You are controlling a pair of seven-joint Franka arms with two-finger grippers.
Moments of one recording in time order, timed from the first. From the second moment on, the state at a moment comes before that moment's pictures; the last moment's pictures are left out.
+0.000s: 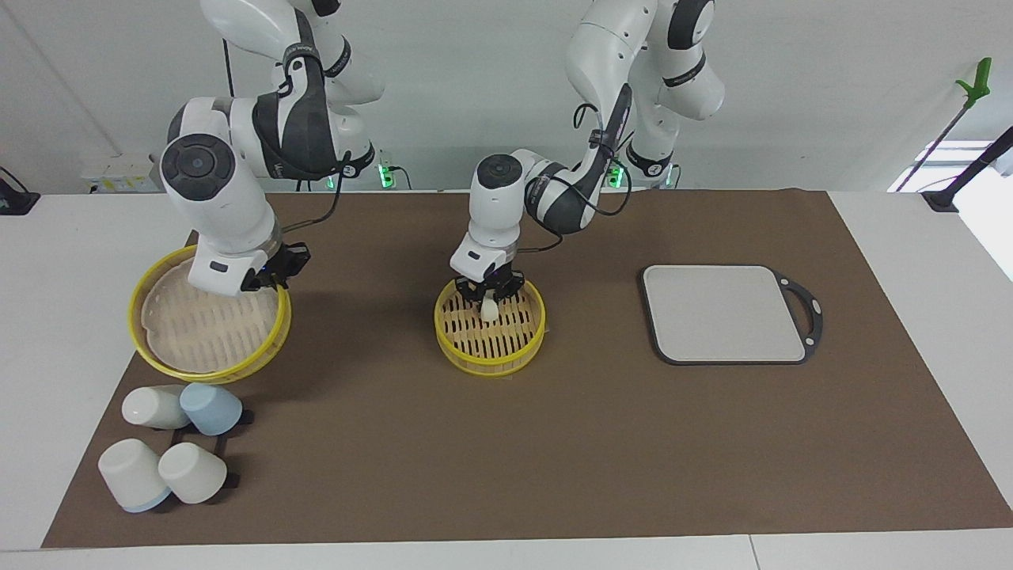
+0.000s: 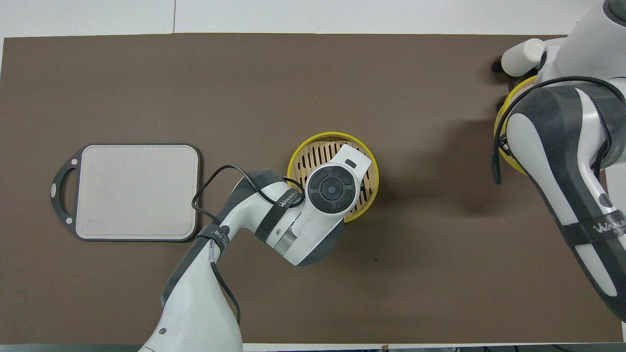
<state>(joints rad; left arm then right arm) -0.88 0.44 0.09 -1.77 -0.06 2.33 -0.88 0.06 0.26 0.02 -1.55 -0.15 1.55 -0.40</state>
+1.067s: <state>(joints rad) -0.21 -0.03 0.13 -1.76 -0.03 1.67 -0.13 0.63 0.34 0.04 -1.59 0.03 2.01 0.51</state>
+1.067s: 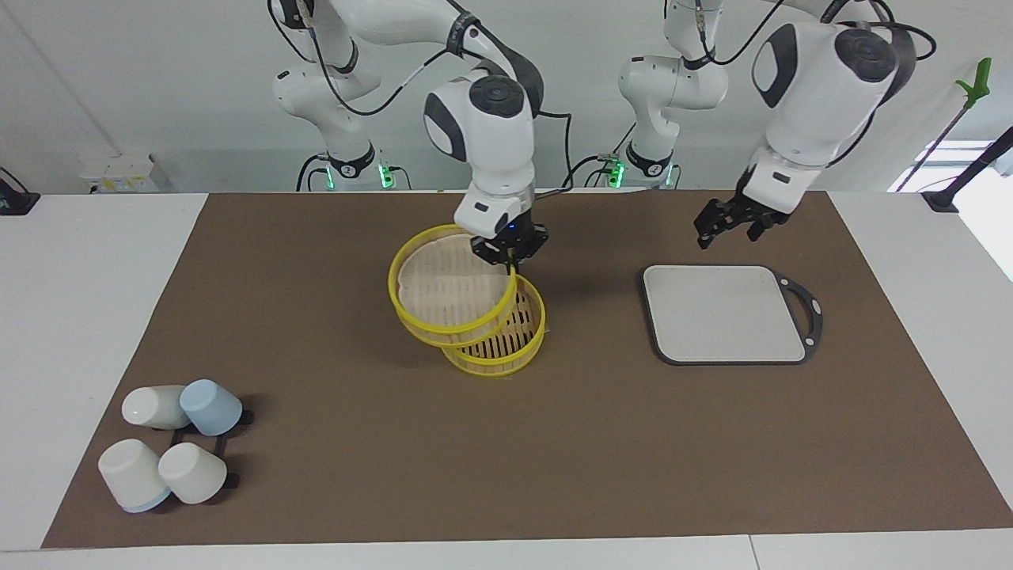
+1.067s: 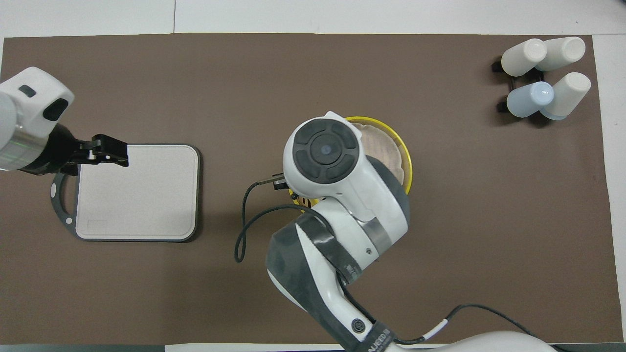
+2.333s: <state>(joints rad) -0.14 0.00 0.11 -1.60 0.01 1.50 -0.02 0.66 0.42 0.03 -1.66 0.04 2.25 0.61</state>
